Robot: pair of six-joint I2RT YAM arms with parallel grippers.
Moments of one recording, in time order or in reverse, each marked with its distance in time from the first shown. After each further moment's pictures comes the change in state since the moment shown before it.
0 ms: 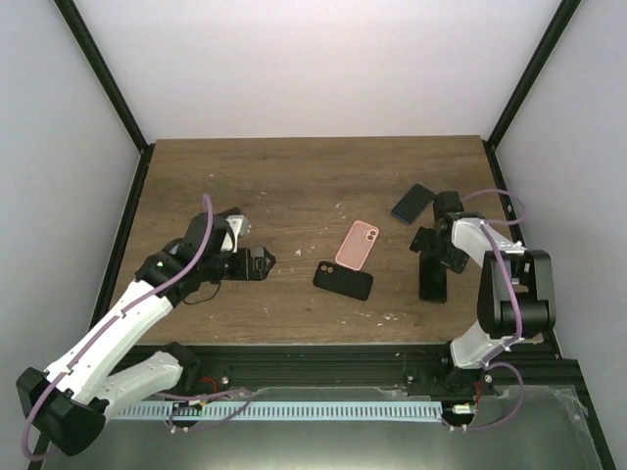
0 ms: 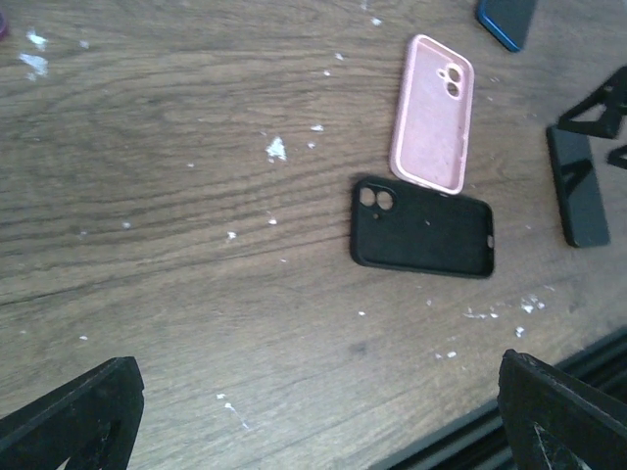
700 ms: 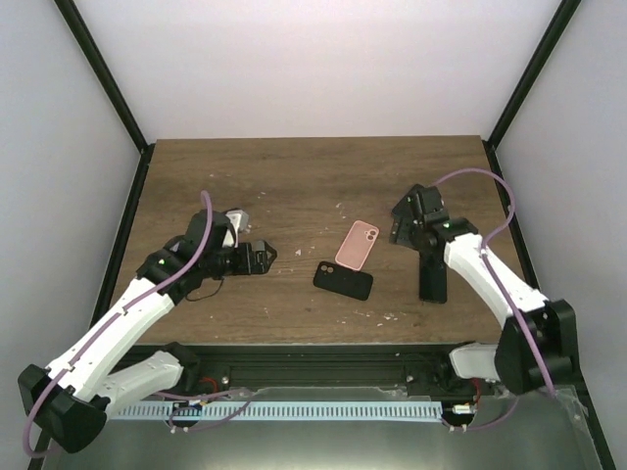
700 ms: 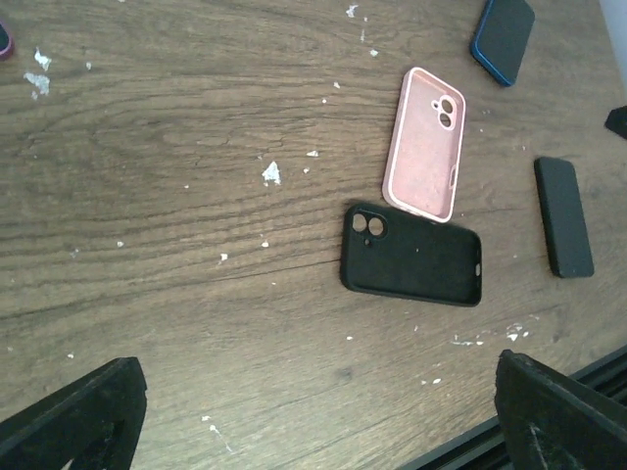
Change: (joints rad) left arm 0.001 0.013 0.007 0.049 0.008 -0.048; right arm 0.309 -0.317 0.011 -0.005 0.049 -0.013
